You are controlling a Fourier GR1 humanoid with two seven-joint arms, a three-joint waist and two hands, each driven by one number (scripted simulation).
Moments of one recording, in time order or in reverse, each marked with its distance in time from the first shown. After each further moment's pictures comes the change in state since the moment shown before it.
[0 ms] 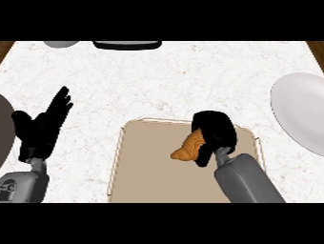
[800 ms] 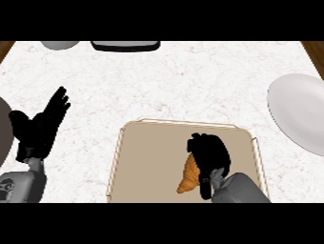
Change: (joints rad) left arm -0.001 0.016 0.003 0.017 0.016 0.008 -0.011; right arm 0.091 -0.050 0.195 -0.097 -0.033 0.281 0.083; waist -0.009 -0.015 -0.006
